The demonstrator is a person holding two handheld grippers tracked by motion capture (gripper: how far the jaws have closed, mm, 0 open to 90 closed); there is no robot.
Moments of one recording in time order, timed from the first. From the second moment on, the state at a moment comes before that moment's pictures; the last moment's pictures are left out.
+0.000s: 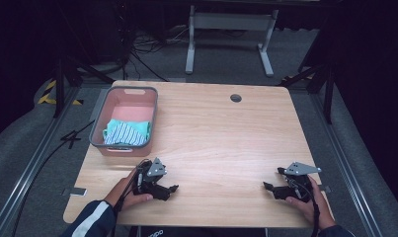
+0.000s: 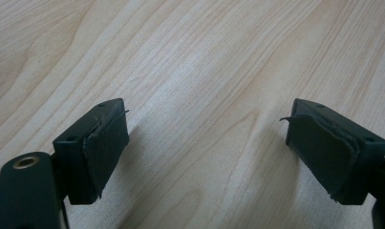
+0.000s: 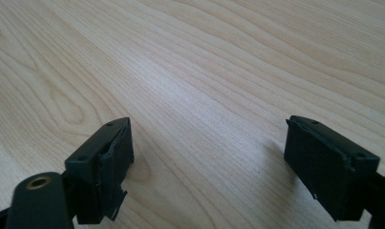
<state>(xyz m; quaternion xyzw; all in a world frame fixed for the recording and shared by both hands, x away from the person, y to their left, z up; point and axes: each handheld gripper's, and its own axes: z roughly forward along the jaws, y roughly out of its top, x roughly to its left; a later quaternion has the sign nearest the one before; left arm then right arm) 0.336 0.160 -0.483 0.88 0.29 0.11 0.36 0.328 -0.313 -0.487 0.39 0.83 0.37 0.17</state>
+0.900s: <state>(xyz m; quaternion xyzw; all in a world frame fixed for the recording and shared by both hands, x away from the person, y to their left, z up) 0.338 0.159 -0.483 0.89 0.28 0.10 0.35 0.327 -0.312 -0.487 0.40 0.82 0.36 0.17</state>
